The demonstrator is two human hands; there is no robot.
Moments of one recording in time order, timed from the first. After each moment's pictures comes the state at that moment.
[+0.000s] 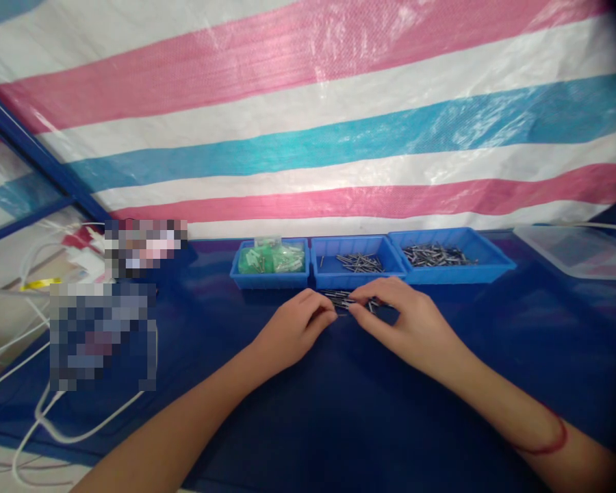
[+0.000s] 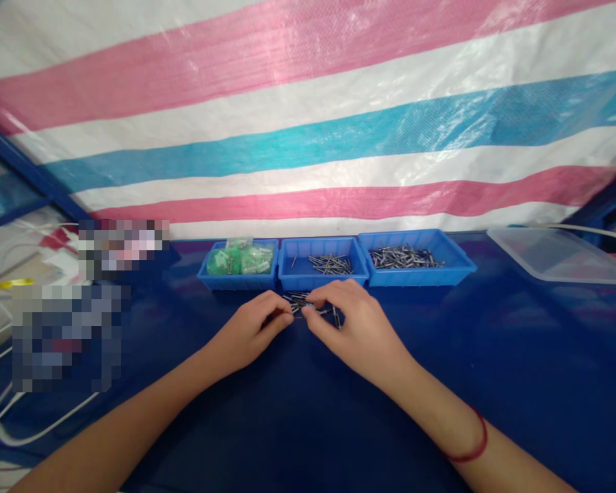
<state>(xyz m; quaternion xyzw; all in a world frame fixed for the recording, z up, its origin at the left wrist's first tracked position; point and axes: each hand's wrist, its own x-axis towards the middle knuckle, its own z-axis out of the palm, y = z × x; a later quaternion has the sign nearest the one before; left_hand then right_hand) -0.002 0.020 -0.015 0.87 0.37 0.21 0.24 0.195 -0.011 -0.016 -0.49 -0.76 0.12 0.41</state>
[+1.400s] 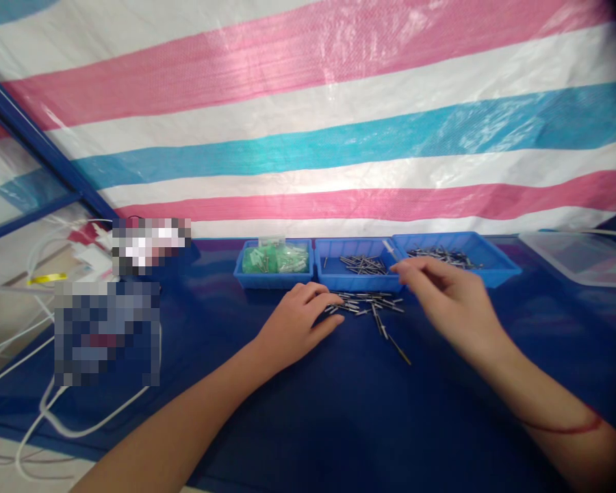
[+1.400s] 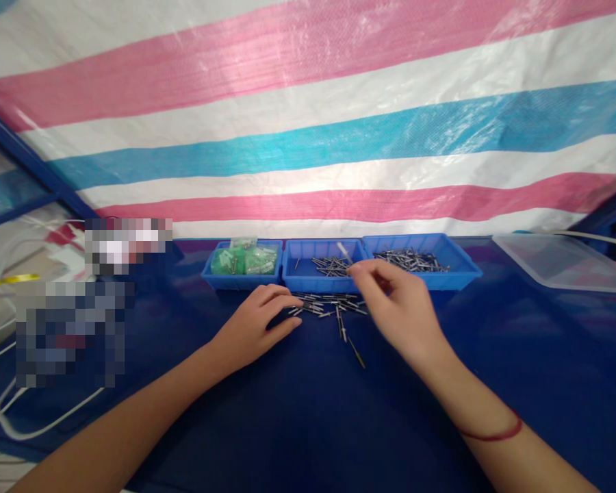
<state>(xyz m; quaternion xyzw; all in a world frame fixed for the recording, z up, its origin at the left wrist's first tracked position) -0.006 0.022 -0.019 0.89 0.34 0.24 0.17 0.225 0.006 -0.015 -0.58 -0.58 0.22 0.53</state>
